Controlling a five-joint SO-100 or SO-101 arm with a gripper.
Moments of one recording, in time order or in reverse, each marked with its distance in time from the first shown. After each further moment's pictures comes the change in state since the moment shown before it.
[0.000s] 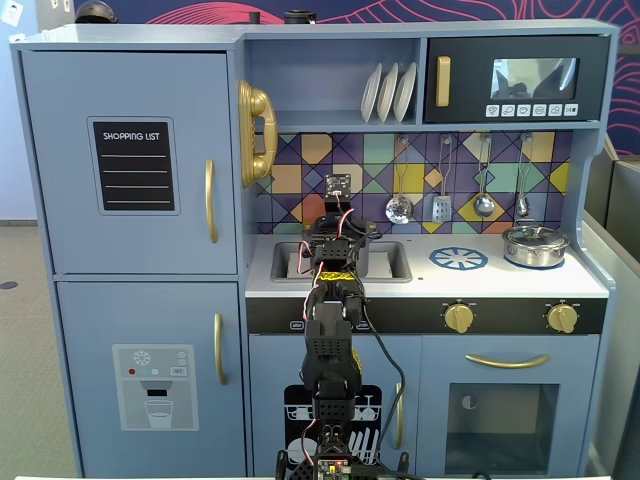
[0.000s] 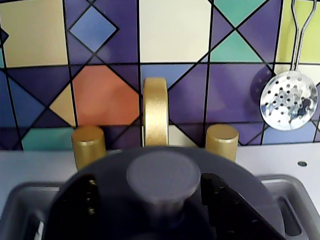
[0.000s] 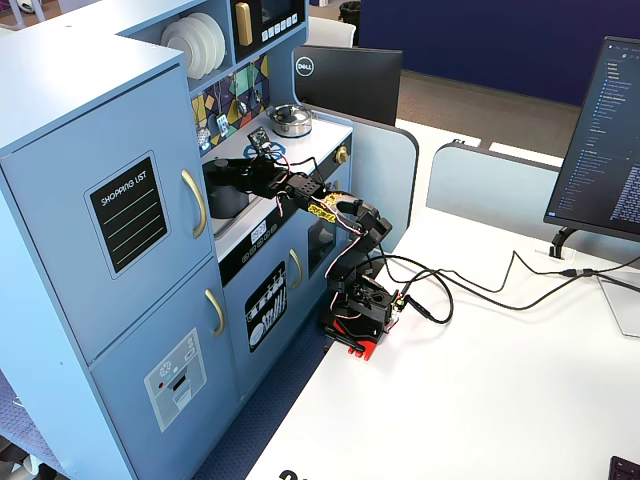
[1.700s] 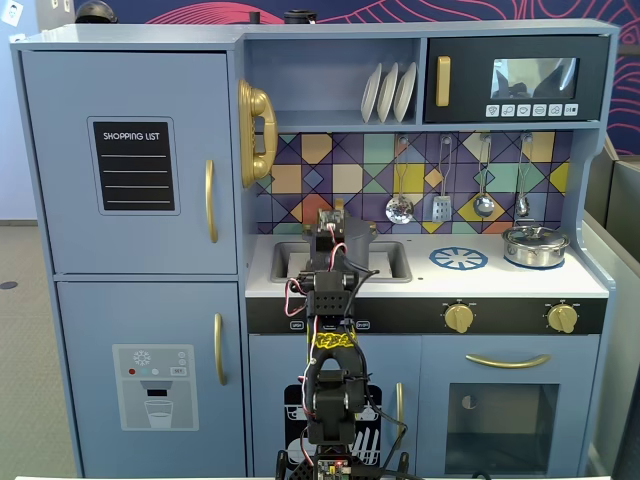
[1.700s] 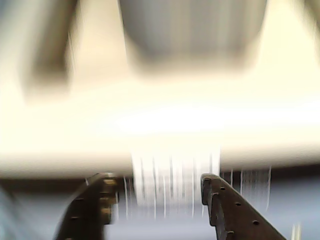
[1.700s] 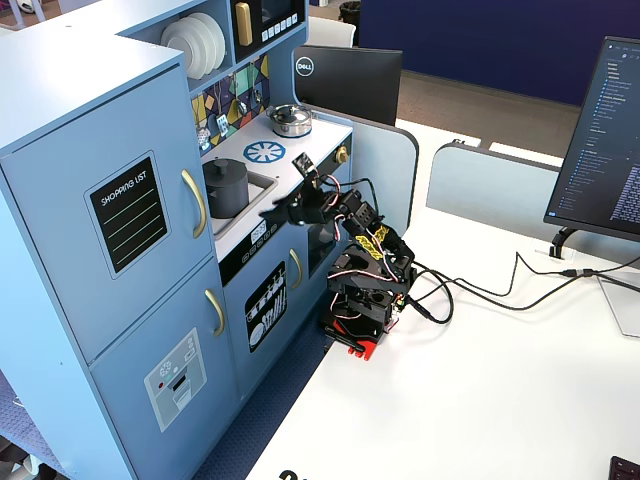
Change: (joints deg) arm -3.0 44.5 15.9 44.8 2.4
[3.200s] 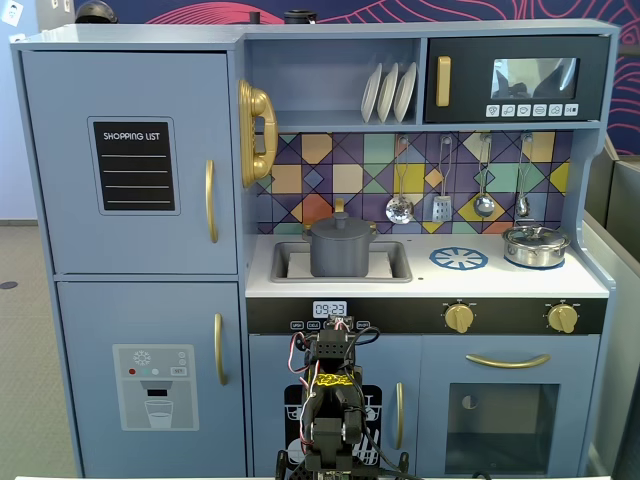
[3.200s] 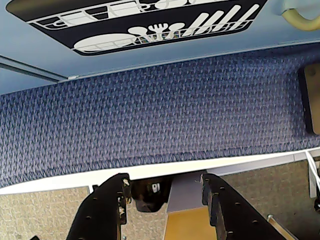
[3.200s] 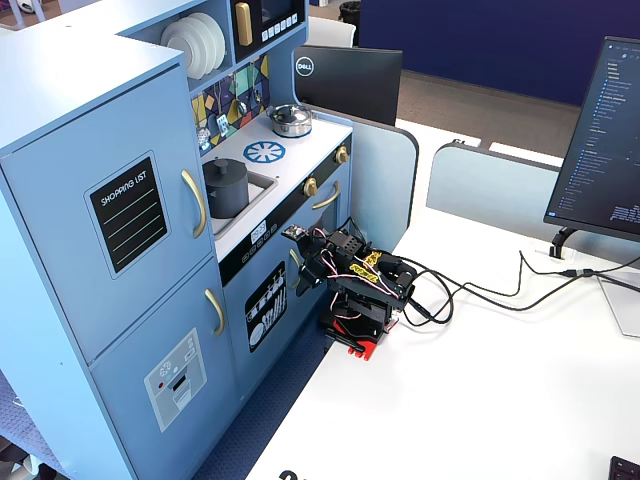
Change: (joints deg) arm 1.4 16.7 44.6 27.5 3.7
